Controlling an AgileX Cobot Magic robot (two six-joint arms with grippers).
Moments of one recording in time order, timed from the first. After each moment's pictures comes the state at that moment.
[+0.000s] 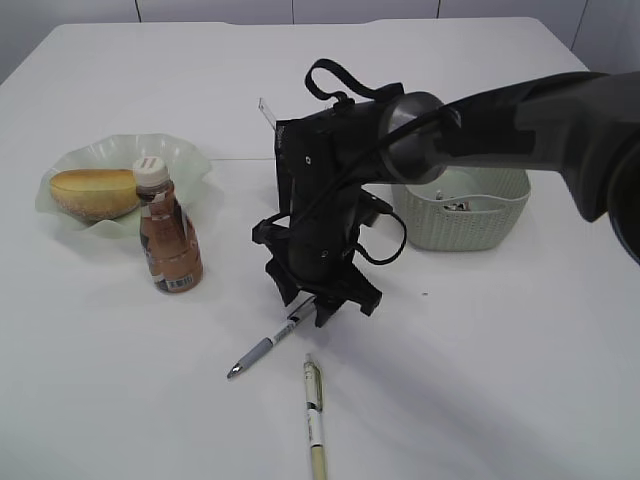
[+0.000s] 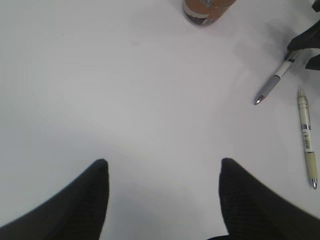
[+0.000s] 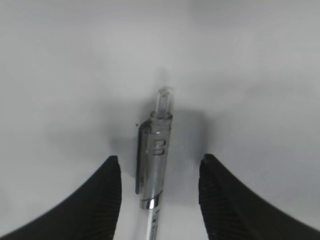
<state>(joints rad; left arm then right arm) 0.01 0.98 -0.77 -0.26 0.95 0.00 0.60 2.30 -1.77 0.04 0.94 1.24</state>
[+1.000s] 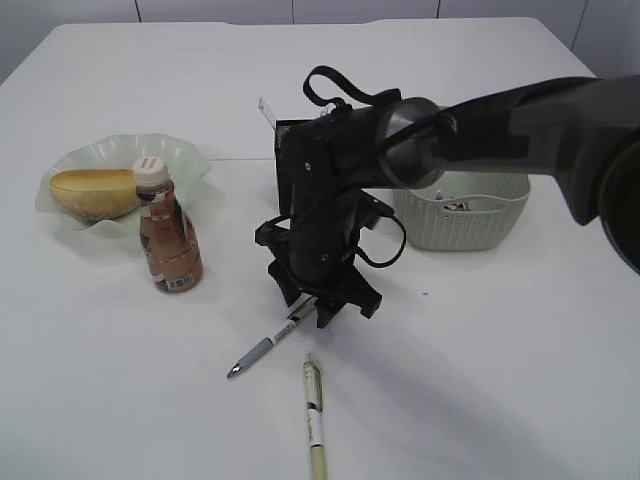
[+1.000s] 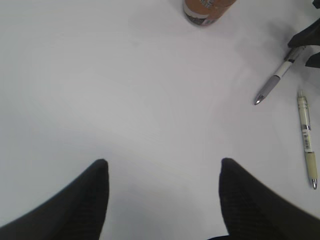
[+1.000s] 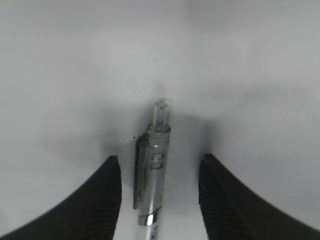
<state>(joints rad) 0.01 0.98 -0.77 -0.26 0.95 0.00 0.60 2.32 -1.77 0.01 0.93 1.28</state>
